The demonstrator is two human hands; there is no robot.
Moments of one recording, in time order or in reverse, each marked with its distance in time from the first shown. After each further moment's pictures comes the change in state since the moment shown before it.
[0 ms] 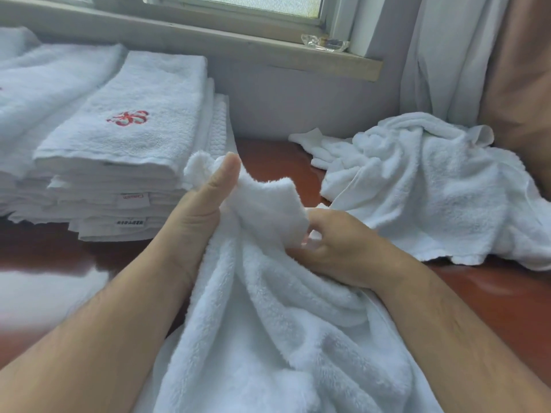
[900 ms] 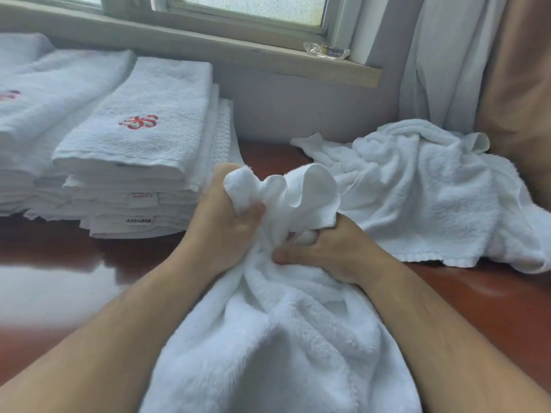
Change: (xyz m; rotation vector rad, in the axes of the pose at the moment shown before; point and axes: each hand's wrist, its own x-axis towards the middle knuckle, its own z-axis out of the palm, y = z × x) left_hand 0.038 -0.018 -0.014 0.949 0.362 0.588; right_hand 0.004 0.022 0.013 0.453 0.030 0.180
